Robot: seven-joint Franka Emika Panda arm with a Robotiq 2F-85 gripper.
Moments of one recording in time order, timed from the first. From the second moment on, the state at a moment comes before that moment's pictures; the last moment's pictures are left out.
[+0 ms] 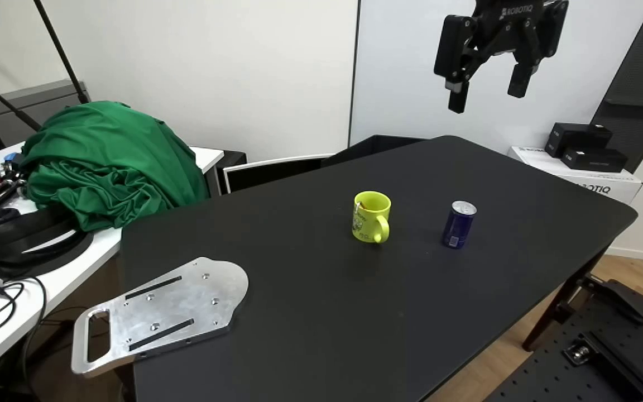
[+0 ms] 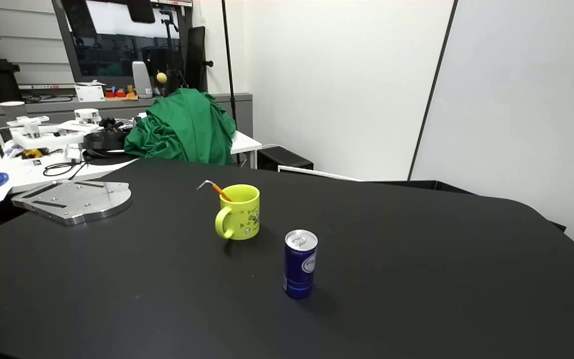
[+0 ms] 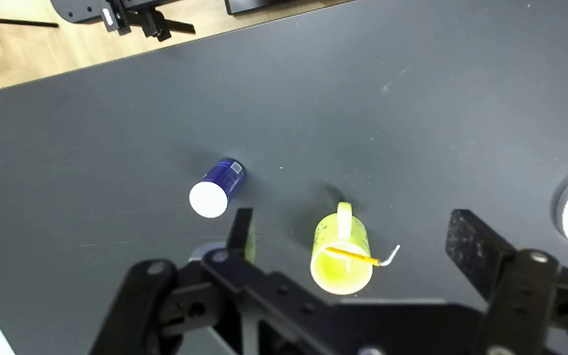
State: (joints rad) arm -0.06 -0.70 0.13 -2.56 -0.06 1.88 0.28
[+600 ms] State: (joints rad) arm -0.08 -0.63 0.13 -2.54 -0.11 1.95 0.28
